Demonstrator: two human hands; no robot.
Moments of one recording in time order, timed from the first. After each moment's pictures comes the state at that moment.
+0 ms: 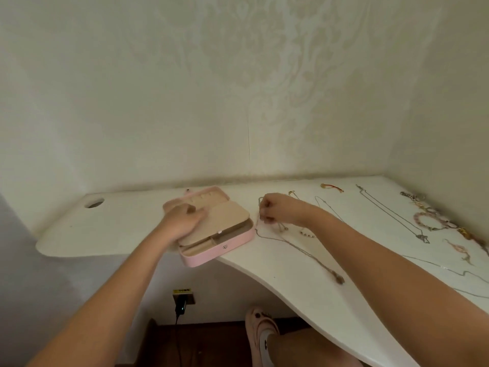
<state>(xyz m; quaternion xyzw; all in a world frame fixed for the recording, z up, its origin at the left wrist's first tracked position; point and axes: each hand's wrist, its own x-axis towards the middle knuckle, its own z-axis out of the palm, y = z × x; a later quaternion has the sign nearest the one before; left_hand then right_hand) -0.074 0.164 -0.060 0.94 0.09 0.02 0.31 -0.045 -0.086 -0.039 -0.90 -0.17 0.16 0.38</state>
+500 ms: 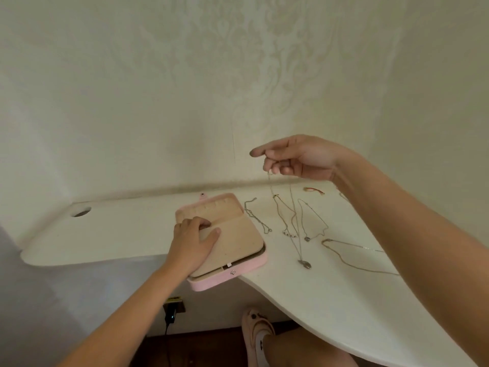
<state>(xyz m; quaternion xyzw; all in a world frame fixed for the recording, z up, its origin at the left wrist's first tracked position) -0.120 0.109 -0.085 0.94 0.02 0.13 0.31 -0.085 -0.145 0.084 -0.73 -0.24 0.19 0.61</state>
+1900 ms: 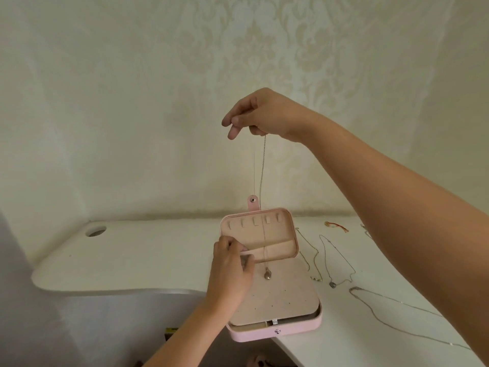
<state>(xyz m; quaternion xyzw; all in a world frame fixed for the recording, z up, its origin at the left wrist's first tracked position) -0.096 0.069 -0.094 0.90 -0.06 0.31 0.30 -0.045 -0.049 0.187 -0.84 -0.36 -0.05 0.41</state>
